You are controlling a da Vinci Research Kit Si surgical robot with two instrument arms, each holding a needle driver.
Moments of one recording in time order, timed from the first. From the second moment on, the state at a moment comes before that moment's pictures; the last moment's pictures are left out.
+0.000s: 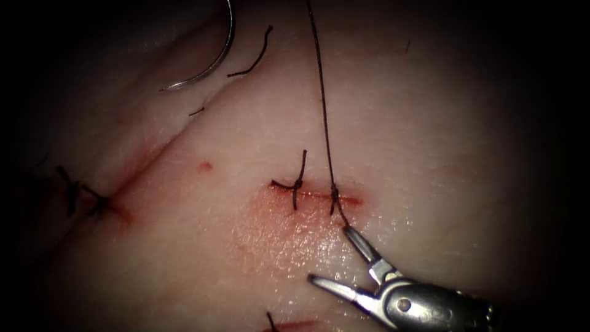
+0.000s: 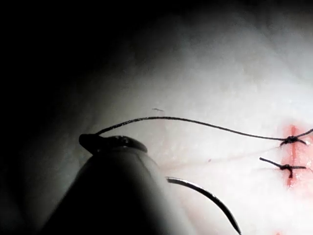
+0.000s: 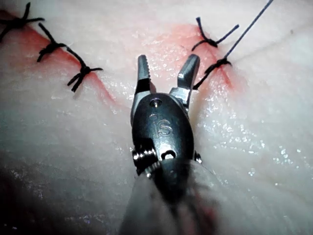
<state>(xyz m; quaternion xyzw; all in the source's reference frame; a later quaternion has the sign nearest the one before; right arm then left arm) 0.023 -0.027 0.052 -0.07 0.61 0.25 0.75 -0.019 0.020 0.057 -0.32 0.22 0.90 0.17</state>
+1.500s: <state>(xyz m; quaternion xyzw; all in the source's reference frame) 0.027 -0.015 0.057 0.00 0.54 0.32 0.78 -0.027 0.010 0.041 -0.36 0.24 0.89 0.14</state>
